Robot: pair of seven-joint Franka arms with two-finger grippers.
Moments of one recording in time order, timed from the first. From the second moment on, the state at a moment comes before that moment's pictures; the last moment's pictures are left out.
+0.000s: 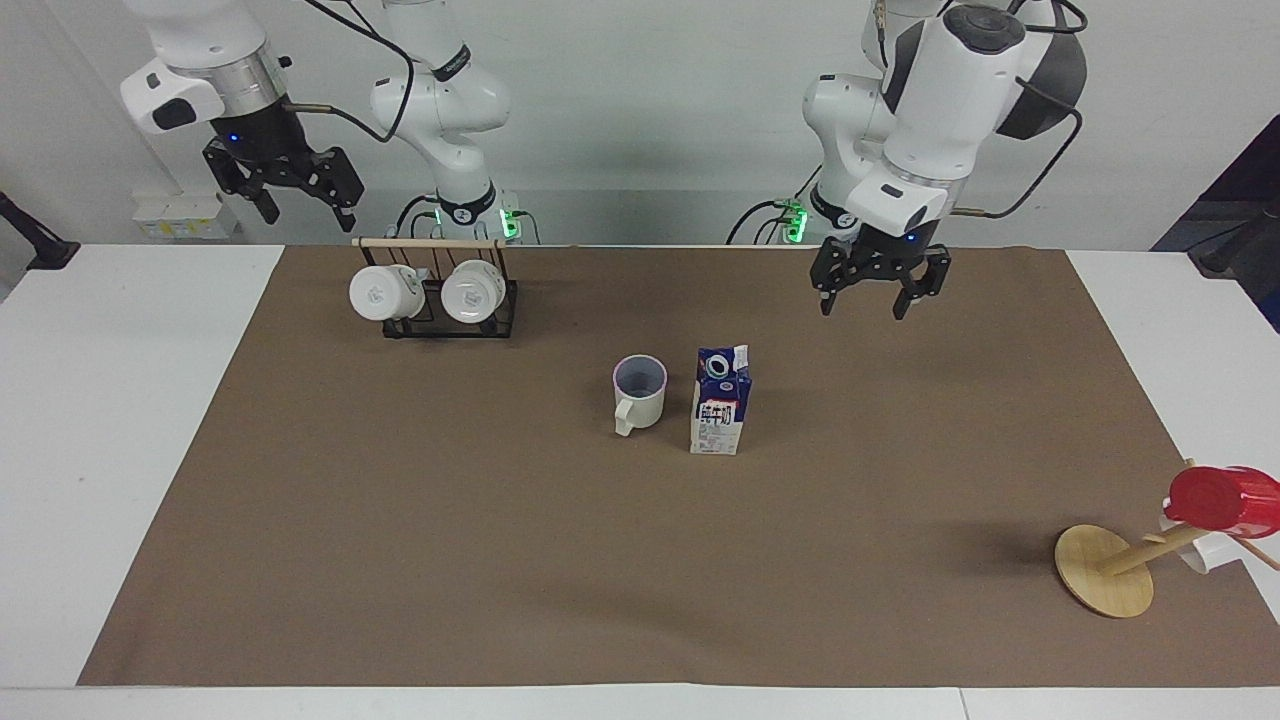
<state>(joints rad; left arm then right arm) -0.33 -0.07 0.01 -1.80 -0.01 1.86 -0.17 0.10 -0.10 -0.13 -1.57 -0.03 1.46 0.11</state>
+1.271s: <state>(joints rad) -0.08 0.01 0.03 -1.39 -0.01 1.43 0.10 0.10 -0.10 -0.13 -1.57 -0.03 1.46 0.11</state>
